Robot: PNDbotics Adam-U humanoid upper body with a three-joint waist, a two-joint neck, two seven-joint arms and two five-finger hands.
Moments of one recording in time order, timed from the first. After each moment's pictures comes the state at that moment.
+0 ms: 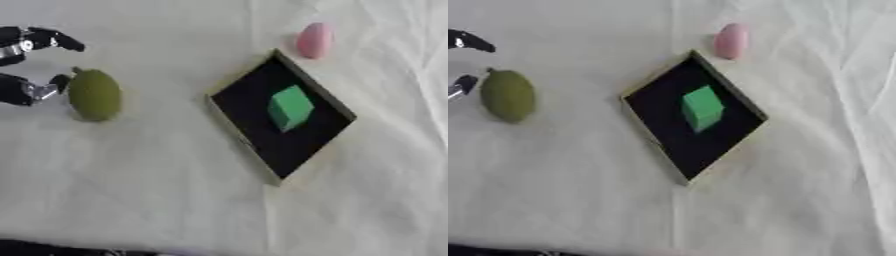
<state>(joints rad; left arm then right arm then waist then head) -0.80 0.71 -0.22 -1.28 -0.37 -0.46 -0.65 -0.55 -0.70 -0.13 -1.95 -0.48 -0.16 -0.02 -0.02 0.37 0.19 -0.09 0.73</state>
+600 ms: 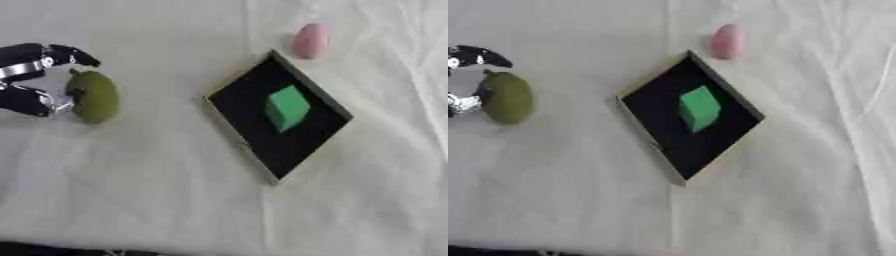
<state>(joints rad) -0.79 0.68 -0.26 -1.26 -0.43 -0.47 -0.64 -0.56 -0.70 -0.12 -1.95 -0.48 -0.15 -0.02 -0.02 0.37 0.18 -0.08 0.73</state>
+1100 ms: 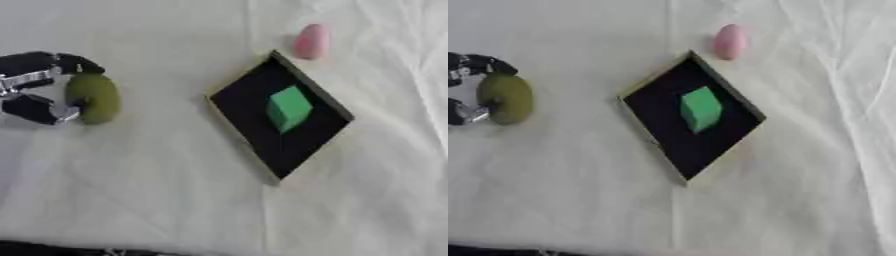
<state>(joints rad) -0.80 0.65 -0.25 -1.21 -0.62 -0.51 -0.60 -0.56 -0.70 -0.12 -1.95 -0.48 -0.15 -0.02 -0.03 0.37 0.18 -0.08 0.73</state>
